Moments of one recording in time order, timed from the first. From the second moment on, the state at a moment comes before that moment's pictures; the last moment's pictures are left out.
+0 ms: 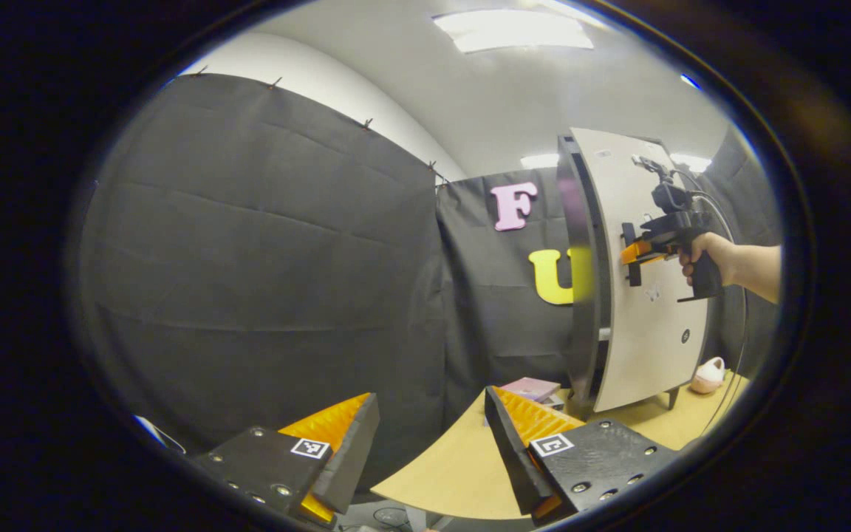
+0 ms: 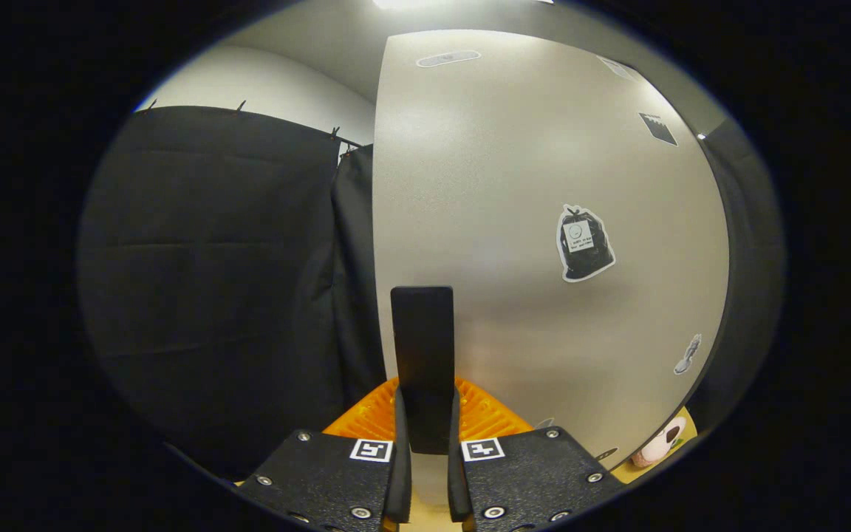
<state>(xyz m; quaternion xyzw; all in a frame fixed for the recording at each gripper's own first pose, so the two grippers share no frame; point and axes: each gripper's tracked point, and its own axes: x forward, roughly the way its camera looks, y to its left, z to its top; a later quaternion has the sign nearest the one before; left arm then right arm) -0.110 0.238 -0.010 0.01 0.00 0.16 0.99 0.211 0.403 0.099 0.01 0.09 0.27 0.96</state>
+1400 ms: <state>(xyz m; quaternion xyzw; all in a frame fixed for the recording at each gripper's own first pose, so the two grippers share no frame) -0.037 0.056 0.020 0.02 -0.04 0.02 1.00 0.167 0.322 0.104 0.03 0.08 0.33 0.94</state>
